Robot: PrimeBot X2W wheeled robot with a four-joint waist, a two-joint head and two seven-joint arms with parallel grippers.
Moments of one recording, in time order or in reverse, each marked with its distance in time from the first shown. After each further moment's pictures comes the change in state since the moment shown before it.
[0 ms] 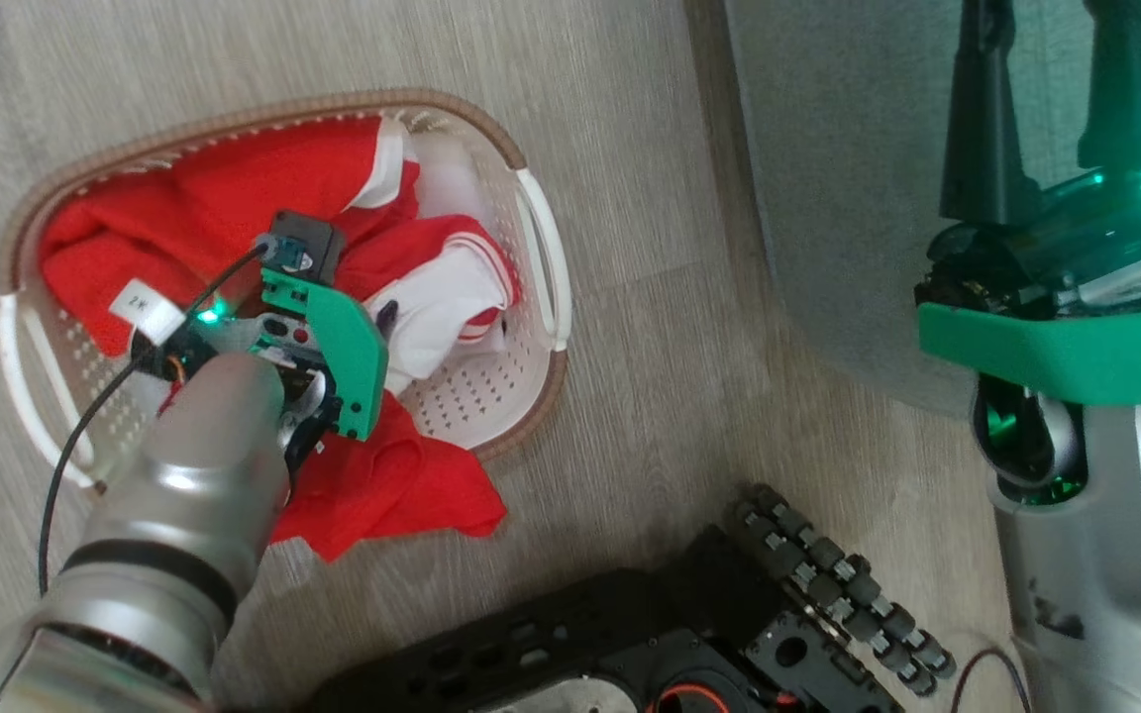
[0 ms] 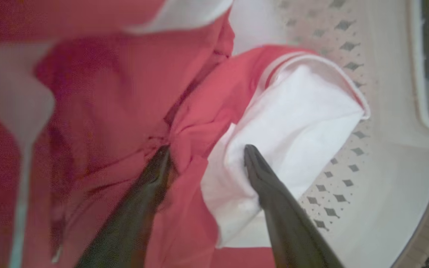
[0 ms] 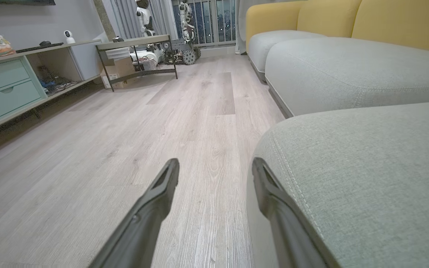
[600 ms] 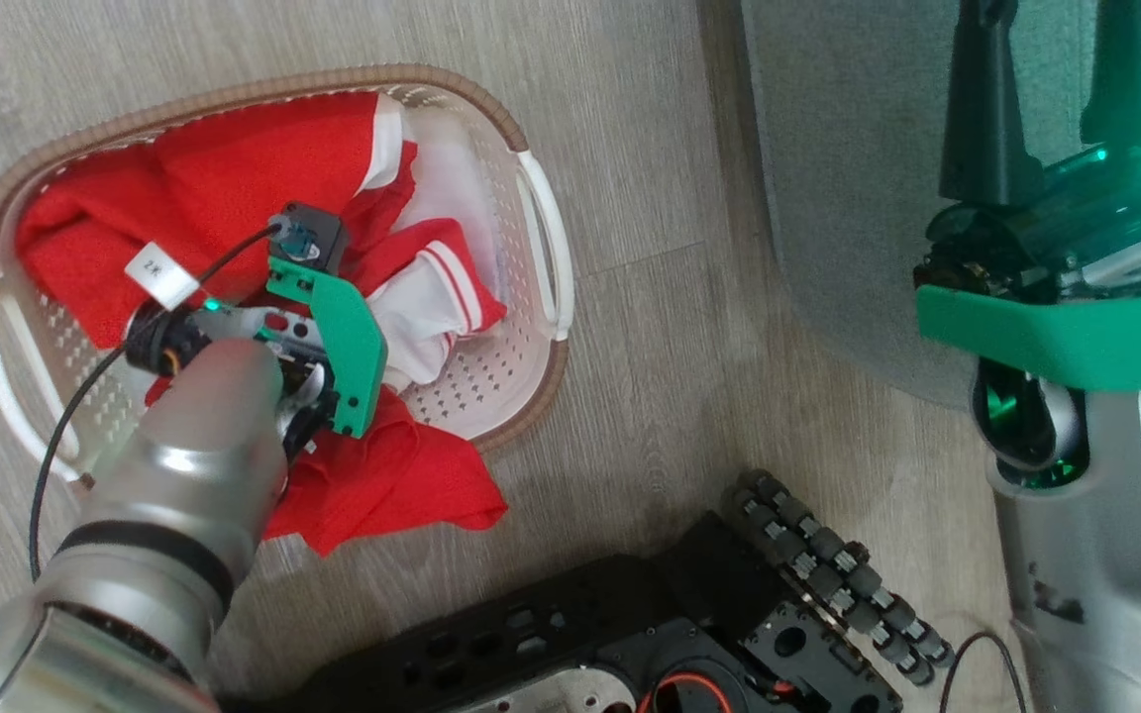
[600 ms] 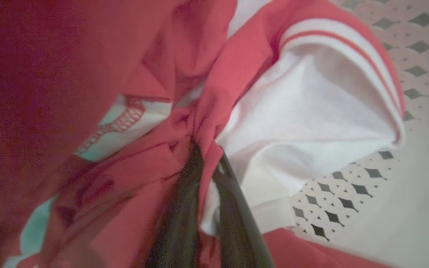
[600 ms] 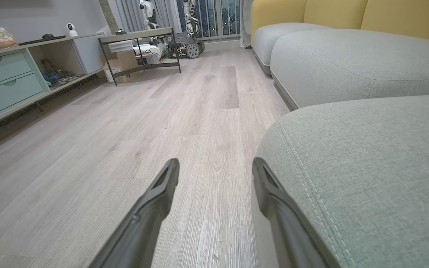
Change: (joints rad) left arm -0.051 0.001 -0.113 0.051 -0.079 0.000 0.125; right arm -0.035 0.003 0.008 0.002 -0.001 0.000 0.000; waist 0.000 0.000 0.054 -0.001
